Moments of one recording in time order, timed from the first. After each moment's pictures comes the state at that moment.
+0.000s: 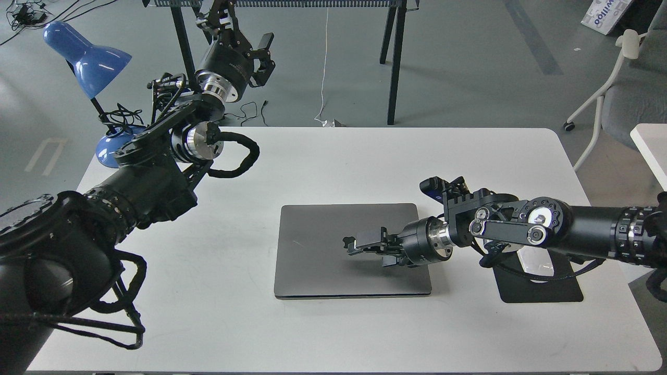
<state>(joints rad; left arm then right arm) -1.10 0.01 -0.53 -0.34 -0.02 -0.26 -0.49 1.23 -0.27 -0.43 1.00 -0.51 0.41 0.22</state>
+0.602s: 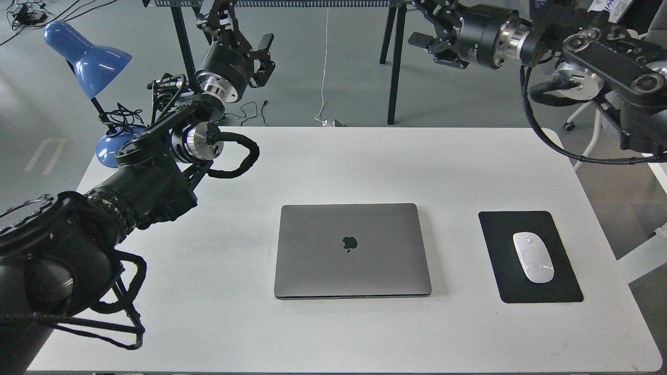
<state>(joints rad) -1.10 0.01 -0.53 -0.34 -0.02 -0.26 -0.49 1.32 -0.40 0.31 0.66 -0.49 0.44 0.22</state>
